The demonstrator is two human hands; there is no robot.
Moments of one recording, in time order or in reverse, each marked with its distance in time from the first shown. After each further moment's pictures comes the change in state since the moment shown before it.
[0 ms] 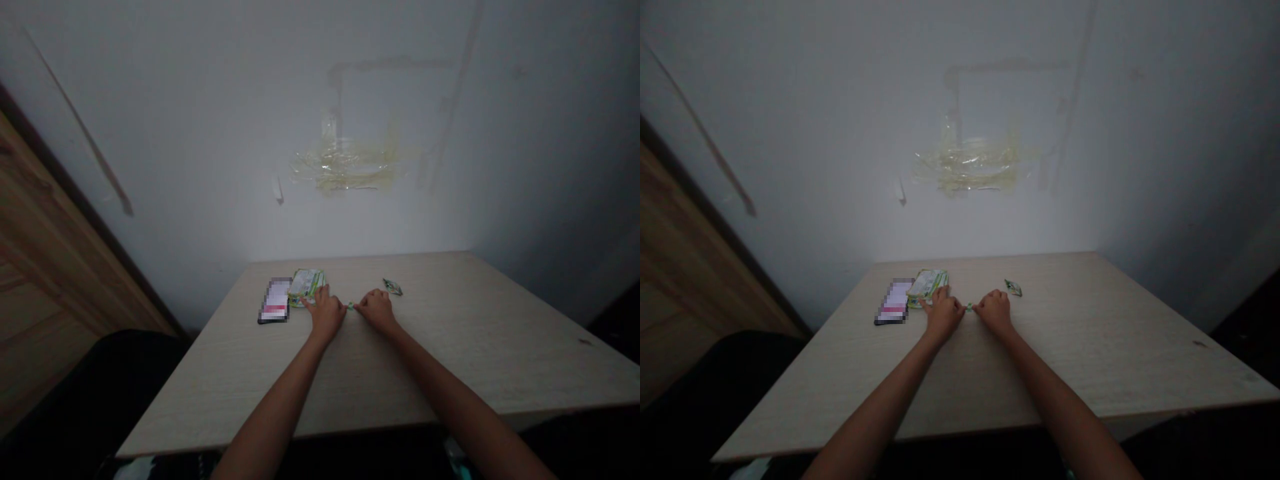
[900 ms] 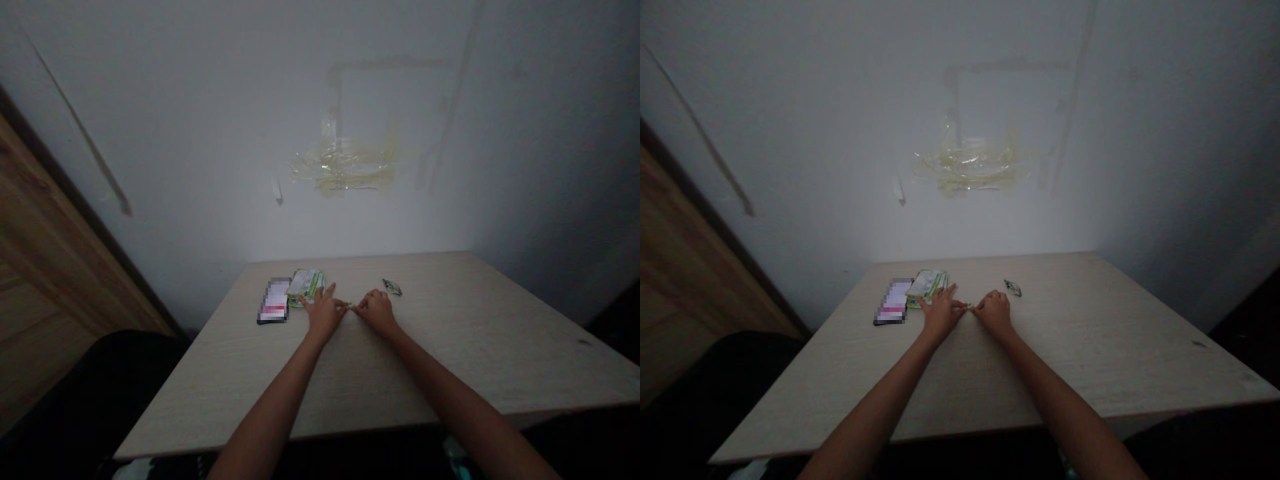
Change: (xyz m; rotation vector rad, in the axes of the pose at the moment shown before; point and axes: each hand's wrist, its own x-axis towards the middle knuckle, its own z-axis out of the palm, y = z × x) left_hand 0.000 -0.006 -0.012 -0.029 -0.093 0.066; right_hand -0.009 -0.003 -0.007 0.044 0.007 -0.015
